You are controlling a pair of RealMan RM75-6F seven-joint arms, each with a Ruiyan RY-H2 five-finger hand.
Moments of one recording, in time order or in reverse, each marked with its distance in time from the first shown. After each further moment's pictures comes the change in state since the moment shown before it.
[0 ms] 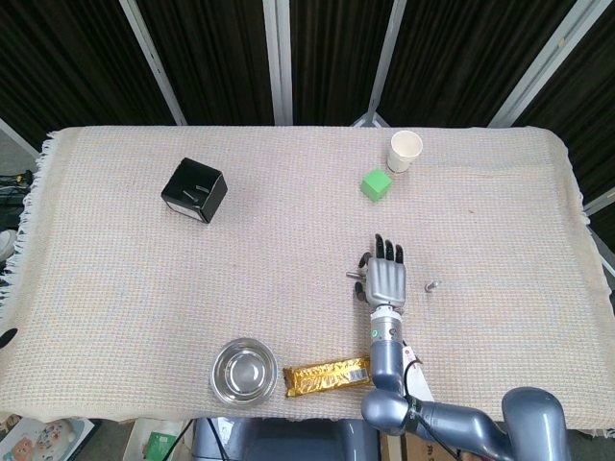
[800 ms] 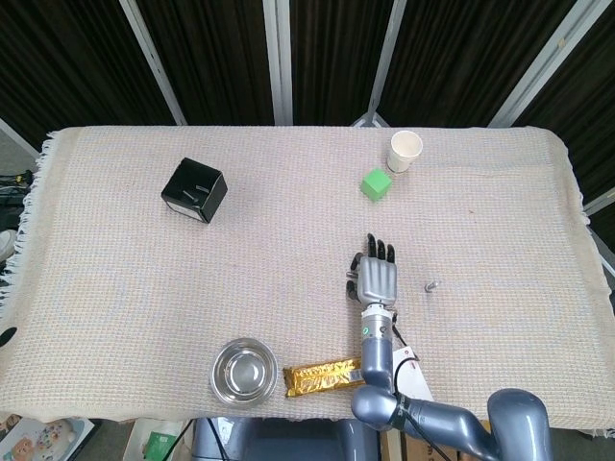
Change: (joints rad) left arm -0.003 0.001 -0.003 0.002 -0.008 -0.007 -0.001; right arm 0.019 -0.073 0.041 0.097 -0.013 -0.036 0.010
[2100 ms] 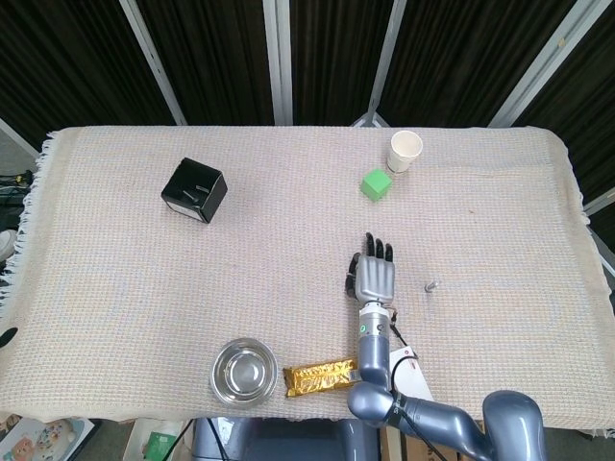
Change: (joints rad) left arm 0.001 -0.001 0.001 -0.003 0.003 0.004 0.004; right arm 0.001 -0.030 0.031 0.048 -0.011 -0.026 -0.009
